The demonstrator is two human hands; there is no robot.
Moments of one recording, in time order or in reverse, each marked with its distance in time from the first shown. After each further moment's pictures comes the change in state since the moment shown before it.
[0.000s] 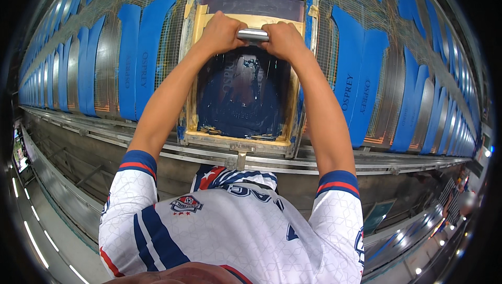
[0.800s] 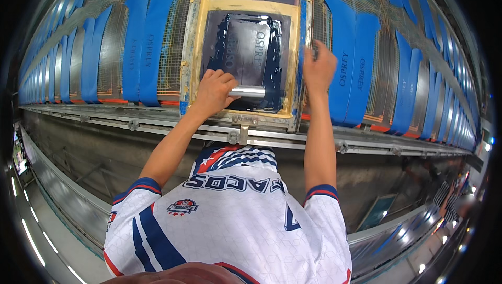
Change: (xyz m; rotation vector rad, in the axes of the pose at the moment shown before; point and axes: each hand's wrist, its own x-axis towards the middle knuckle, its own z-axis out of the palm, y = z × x) left_hand -0.189 0.120 0.010 -0.076 0.064 -0.028; right_hand -0.154 0.005 0.044 0.075 0.718 0.447
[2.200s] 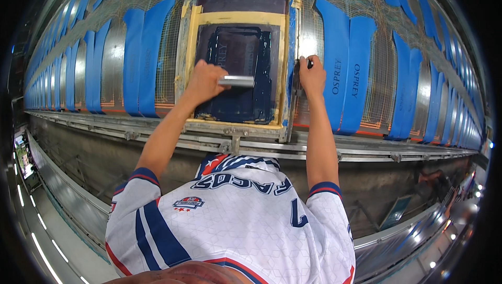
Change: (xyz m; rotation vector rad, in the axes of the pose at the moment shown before) left_hand -0.106 -0.312 -0.169 0.042 -0.195 -0.011; right_hand -0.039 -0.246 0.209 0.106 -0.190 0.362
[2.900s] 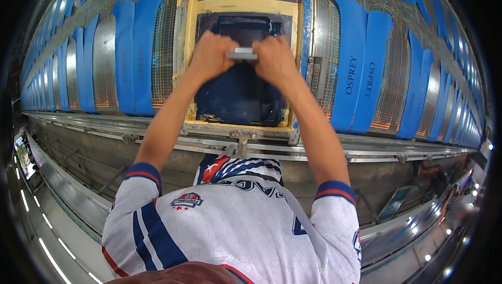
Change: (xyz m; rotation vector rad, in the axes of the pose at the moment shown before) left_hand 0.053 -0.033 -0.001 -0.050 0.184 0.048; right_hand -0.015 -0.124 0.046 -0.283 -0.380 -0.820
